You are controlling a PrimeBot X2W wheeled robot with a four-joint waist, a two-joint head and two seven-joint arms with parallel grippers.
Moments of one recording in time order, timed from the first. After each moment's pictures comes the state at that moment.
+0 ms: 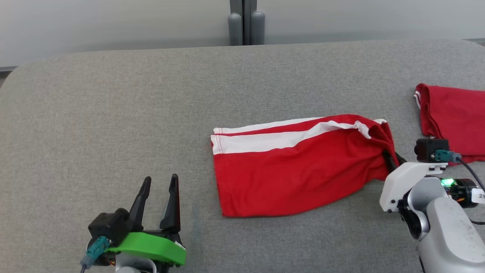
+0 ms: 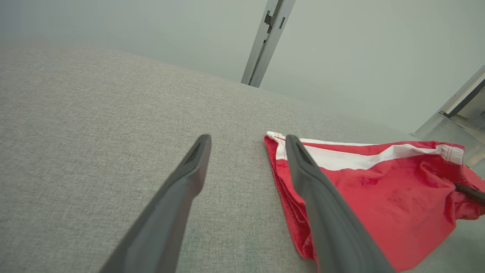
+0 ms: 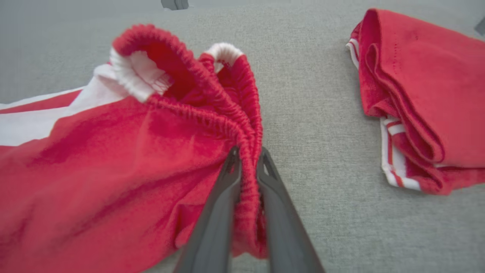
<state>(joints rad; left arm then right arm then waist) -0.07 0.07 -0.23 0.25 -0.48 -0.12 -0.26 -0.37 -0.10 -0.07 0.50 0.17 0.13 0.15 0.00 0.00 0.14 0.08</state>
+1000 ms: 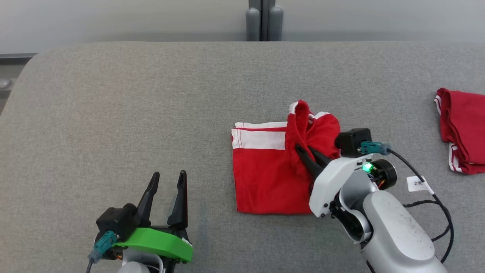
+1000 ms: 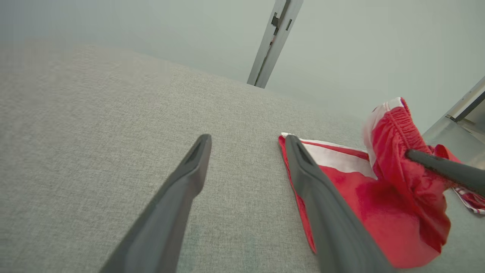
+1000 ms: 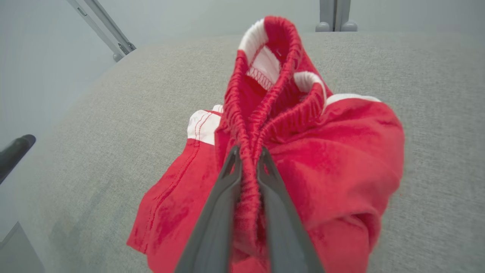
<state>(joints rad) -0.10 0.06 -0.25 0.26 -0.47 -0.13 -0.26 -0.39 -0.05 0.30 0.30 0.42 0.13 0.22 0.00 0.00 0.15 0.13</state>
